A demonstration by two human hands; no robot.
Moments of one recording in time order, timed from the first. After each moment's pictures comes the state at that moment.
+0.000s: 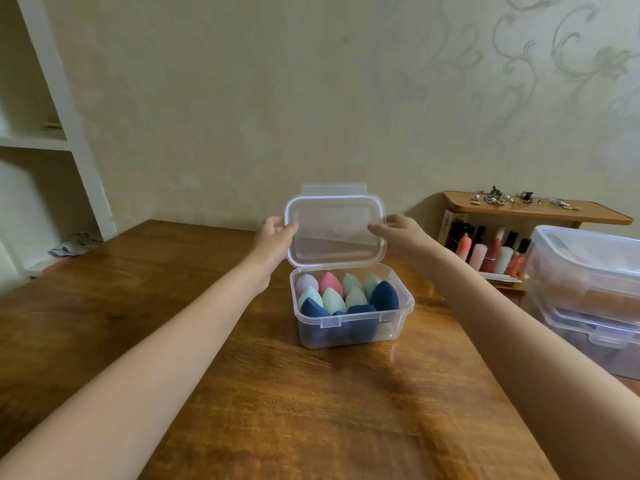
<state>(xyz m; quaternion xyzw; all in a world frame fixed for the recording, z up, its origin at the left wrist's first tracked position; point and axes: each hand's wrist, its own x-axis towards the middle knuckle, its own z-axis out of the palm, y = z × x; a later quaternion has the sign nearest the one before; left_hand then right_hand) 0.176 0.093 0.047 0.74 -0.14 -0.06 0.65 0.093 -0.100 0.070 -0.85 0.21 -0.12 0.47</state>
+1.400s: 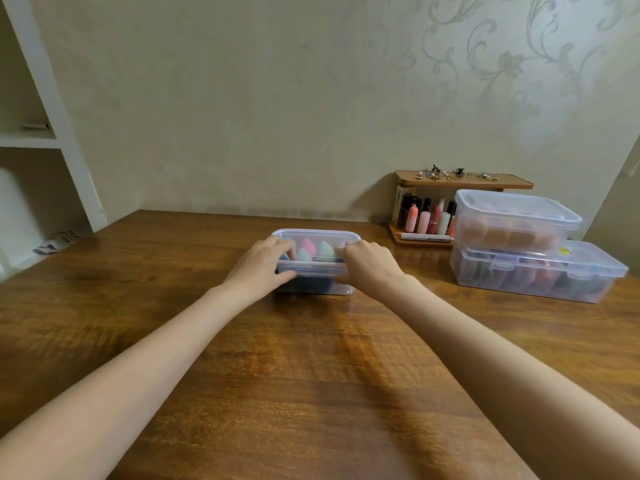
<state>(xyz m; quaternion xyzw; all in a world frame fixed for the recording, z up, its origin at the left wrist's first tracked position) 0.055 0.145 0.025 0.89 -0.38 0.11 0.21 -0.027 -0.023 0.029 -0.99 0.08 -0.14 -0.04</state>
